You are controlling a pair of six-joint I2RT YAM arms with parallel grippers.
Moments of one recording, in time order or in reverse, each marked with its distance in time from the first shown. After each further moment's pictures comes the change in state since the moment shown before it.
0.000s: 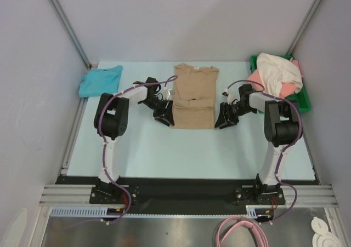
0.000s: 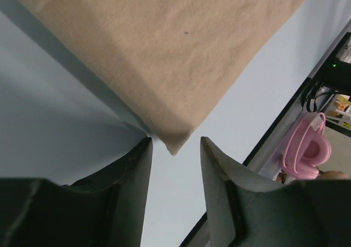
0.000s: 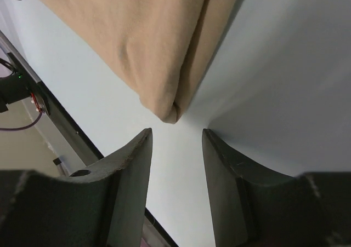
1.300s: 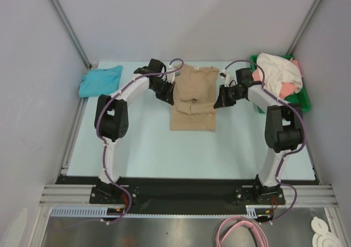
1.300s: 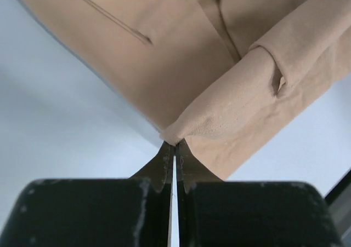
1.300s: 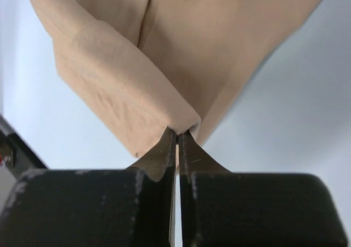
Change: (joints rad) left arm -0.046 -0.041 0.233 0.042 -0.261 0.087; right arm 0.068 -0.106 0.118 0.148 0.156 0.079
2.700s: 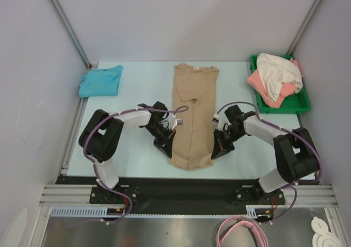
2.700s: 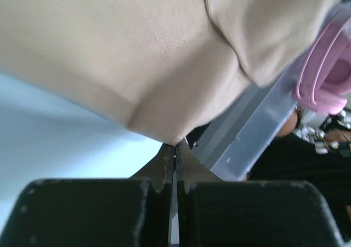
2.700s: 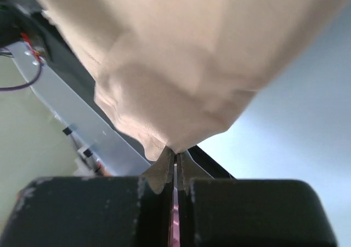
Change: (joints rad) left arm -0.193 -0.343 -0.772 -0.013 0.254 -0.078; right arm 0.231 -0.333 -0.541 -0.245 -0.093 0.190
